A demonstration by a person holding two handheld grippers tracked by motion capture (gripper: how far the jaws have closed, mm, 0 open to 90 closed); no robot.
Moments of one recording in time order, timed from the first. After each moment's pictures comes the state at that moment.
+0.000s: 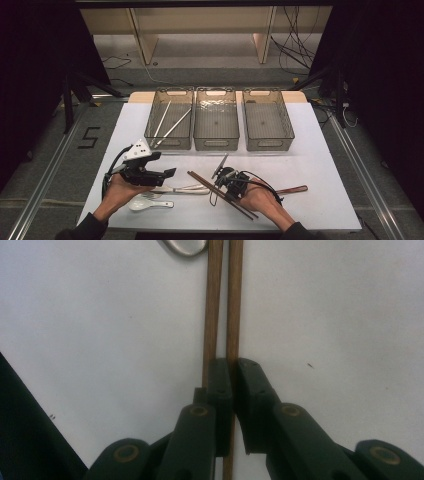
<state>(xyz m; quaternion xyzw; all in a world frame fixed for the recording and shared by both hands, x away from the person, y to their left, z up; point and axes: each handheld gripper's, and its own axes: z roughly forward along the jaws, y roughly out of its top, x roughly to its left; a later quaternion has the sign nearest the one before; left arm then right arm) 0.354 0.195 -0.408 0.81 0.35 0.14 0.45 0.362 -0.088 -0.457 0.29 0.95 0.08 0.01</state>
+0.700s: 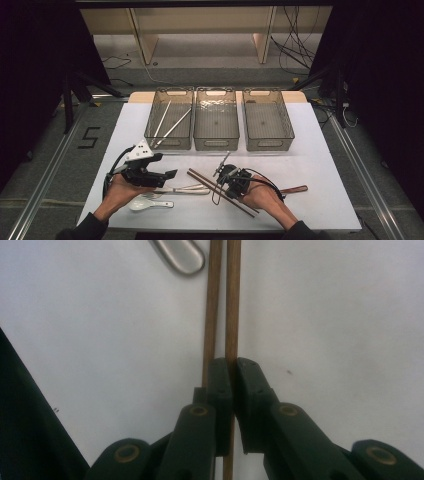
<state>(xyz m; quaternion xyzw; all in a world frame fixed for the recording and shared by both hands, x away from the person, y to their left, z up) 0.354 0.191 -0.410 0.82 0.33 0.13 0.44 0.362 -0.093 -0.444 0.27 0.96 0.11 0.03</state>
